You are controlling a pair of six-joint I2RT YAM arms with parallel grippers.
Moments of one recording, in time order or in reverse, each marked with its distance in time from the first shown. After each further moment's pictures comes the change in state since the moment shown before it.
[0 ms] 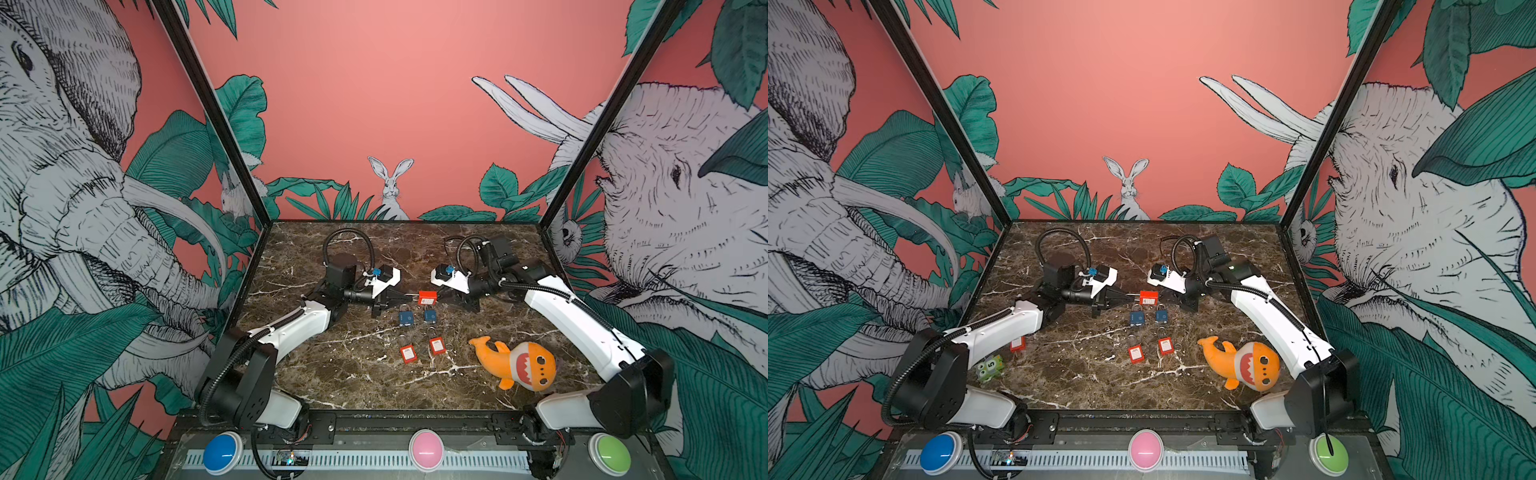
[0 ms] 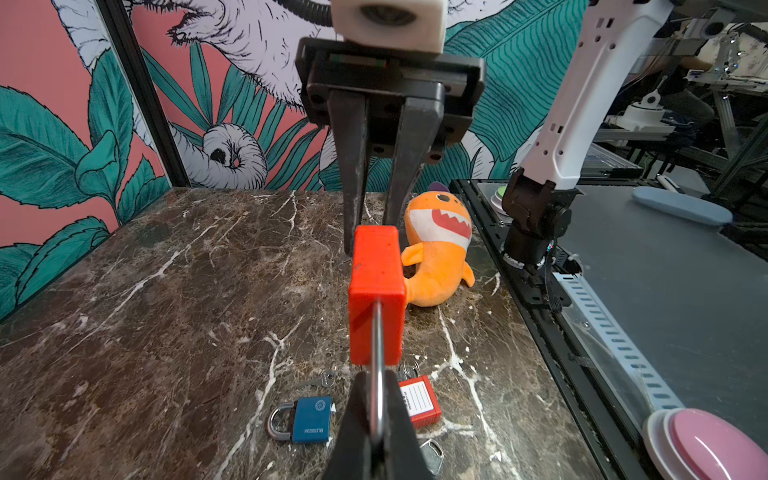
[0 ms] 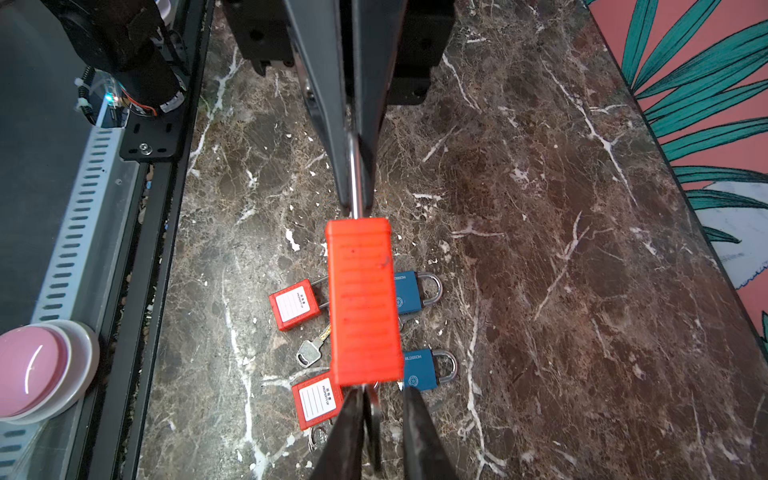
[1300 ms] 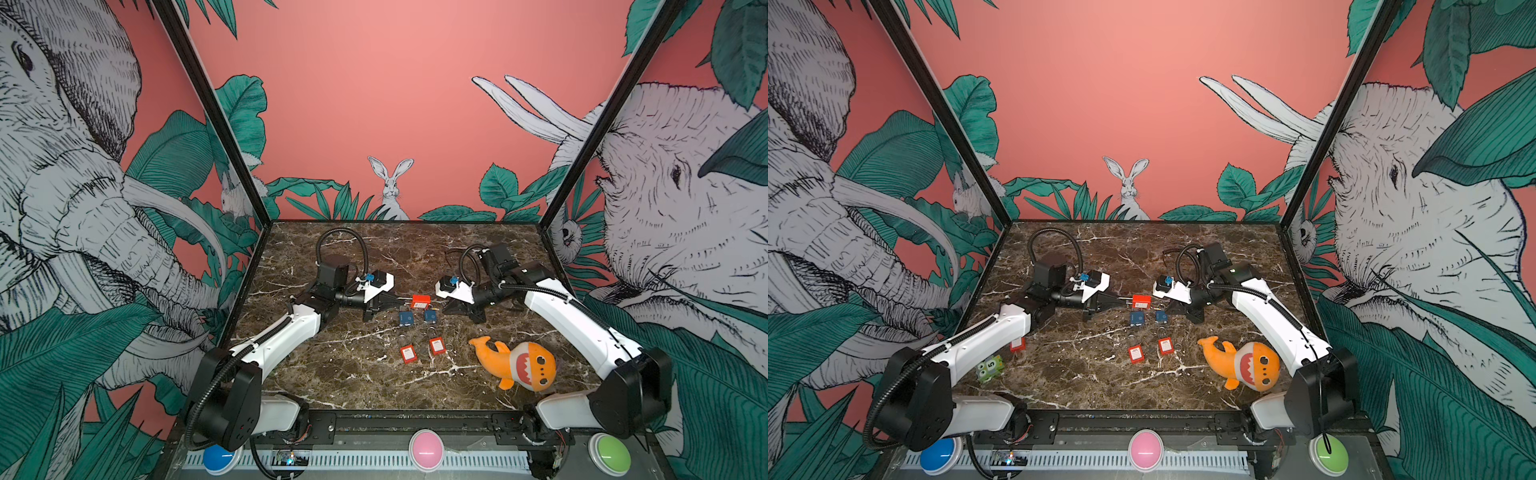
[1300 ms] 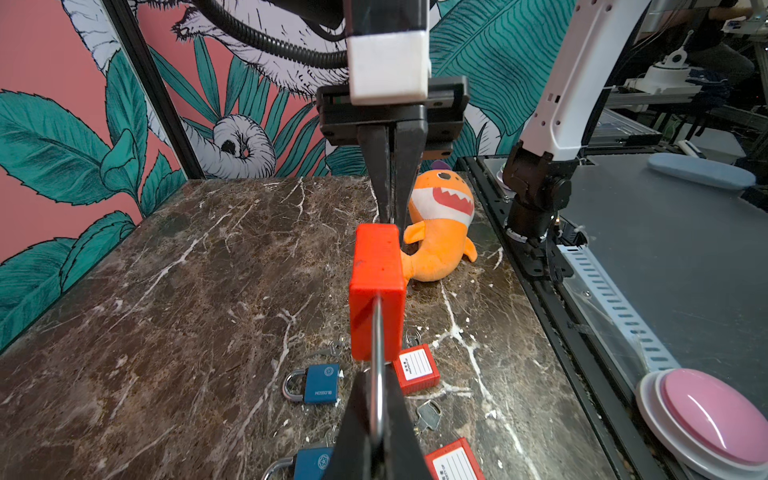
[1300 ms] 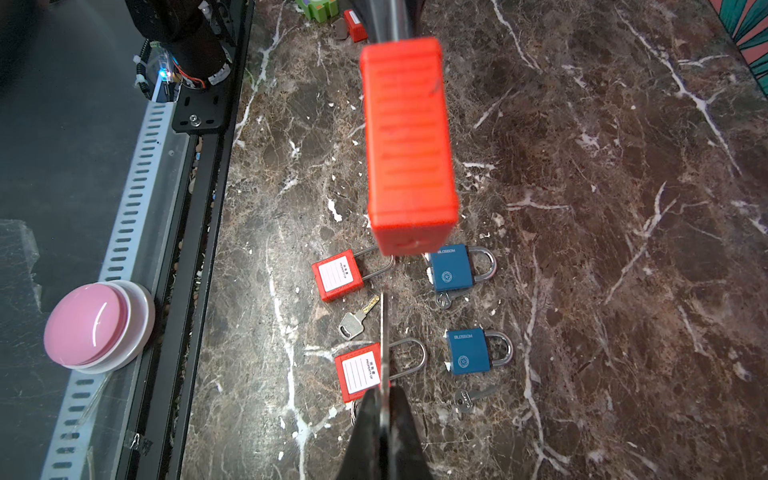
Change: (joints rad) left arm 0.053 -0.110 0.002 -0.259 -0.018 0.190; right arm -0.037 -0.008 -0.089 -0.080 -0.042 -0.080
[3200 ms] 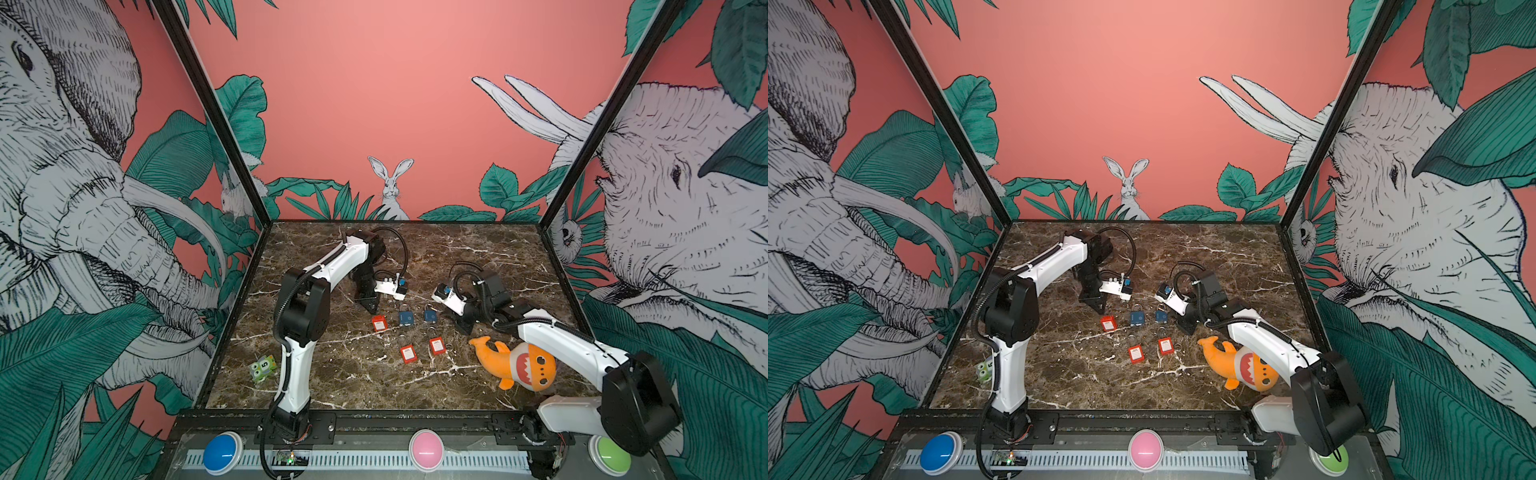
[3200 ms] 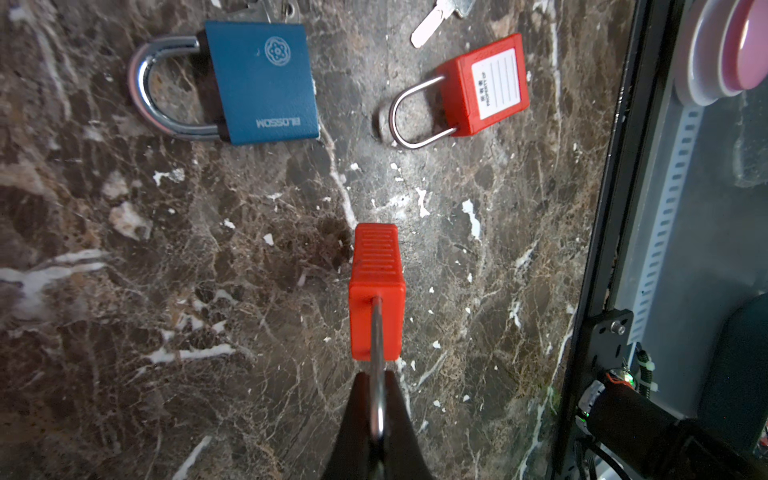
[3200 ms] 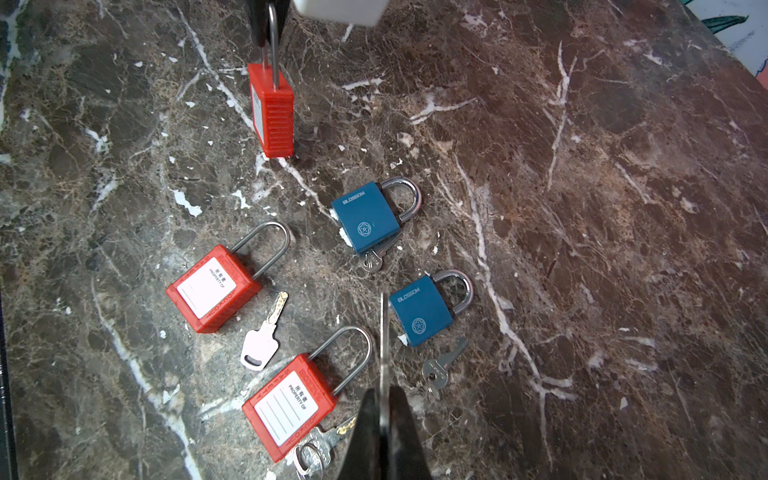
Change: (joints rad) left arm -0.059 0.781 0.994 -1.527 -0.819 0.640; right arm 0.081 -0.086 -0.403 0.602 0.301 0.439
